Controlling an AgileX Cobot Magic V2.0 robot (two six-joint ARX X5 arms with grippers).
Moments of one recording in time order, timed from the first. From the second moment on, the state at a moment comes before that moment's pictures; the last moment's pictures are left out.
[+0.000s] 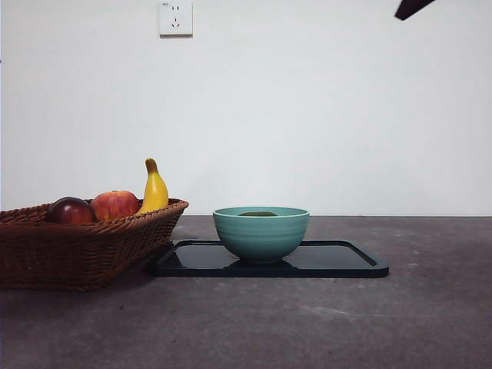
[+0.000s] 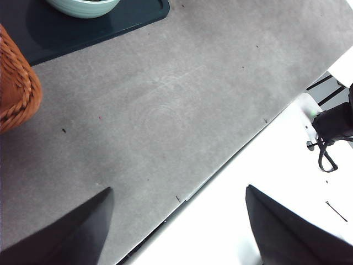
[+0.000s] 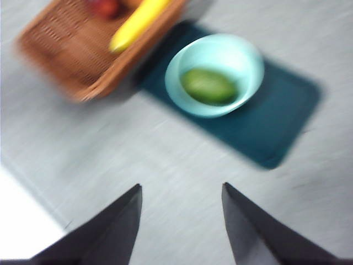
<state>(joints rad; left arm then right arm) -0.65 0.69 0.82 -0.88 0.36 -0.23 0.59 1.03 1.18 -0.95 -0.20 0.08</state>
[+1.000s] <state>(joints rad) -0.65 0.69 0.82 -0.88 0.36 -0.23 0.69 0.76 0.92 -0.88 -0.27 0.11</state>
